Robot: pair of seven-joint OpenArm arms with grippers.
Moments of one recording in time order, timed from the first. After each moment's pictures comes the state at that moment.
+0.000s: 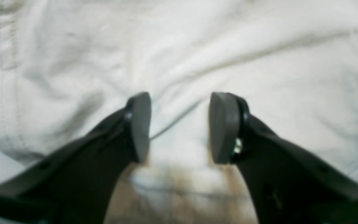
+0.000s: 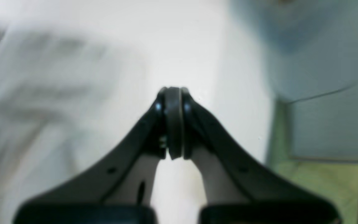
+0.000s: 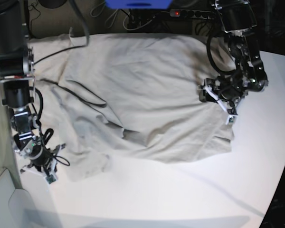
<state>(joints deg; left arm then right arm) 1.1 -5.9 -19.1 84.8 -18.9 -27.0 60.1 34.3 20.3 -8.1 41.9 -14.0 23.4 -9.7</state>
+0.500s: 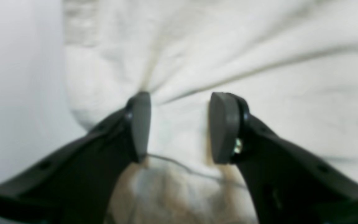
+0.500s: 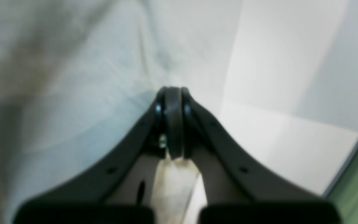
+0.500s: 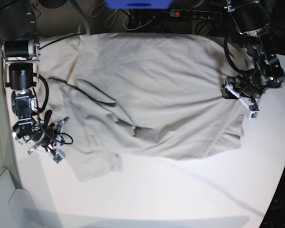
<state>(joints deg) 1.0 -10.7 -26.8 83.7 -18.3 -27.2 61.9 26.4 19.3 -1.2 51.9 -13.0 40.1 -25.7</state>
